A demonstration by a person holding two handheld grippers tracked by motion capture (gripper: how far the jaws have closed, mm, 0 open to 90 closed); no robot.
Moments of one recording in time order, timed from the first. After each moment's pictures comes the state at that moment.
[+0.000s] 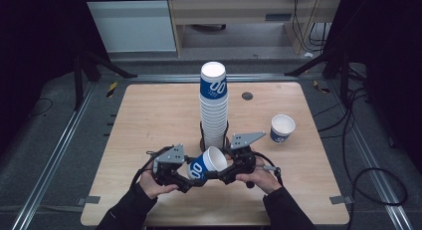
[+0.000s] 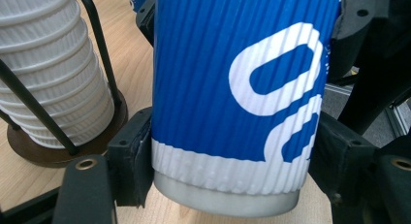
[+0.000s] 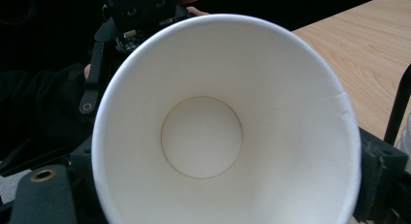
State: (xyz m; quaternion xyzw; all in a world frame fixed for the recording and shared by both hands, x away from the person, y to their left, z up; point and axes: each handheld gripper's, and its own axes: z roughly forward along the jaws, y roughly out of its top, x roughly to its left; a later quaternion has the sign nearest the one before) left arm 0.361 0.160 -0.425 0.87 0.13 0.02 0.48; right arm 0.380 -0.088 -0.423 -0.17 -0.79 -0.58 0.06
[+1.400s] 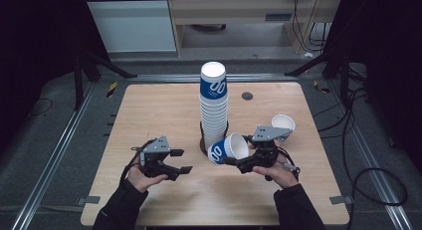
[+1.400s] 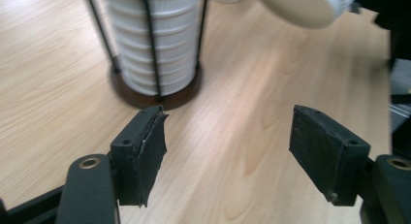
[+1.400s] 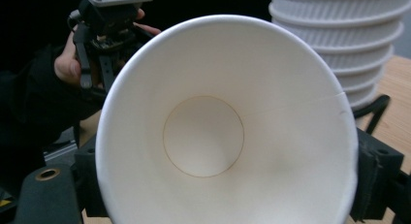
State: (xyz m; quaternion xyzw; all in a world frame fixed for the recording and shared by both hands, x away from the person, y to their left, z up) left arm 0.382 0.203 -0.429 0.85 0.24 0.07 0.46; right arm 0.380 -0.139 -0.398 -0.23 -0.79 -0.57 -0.07
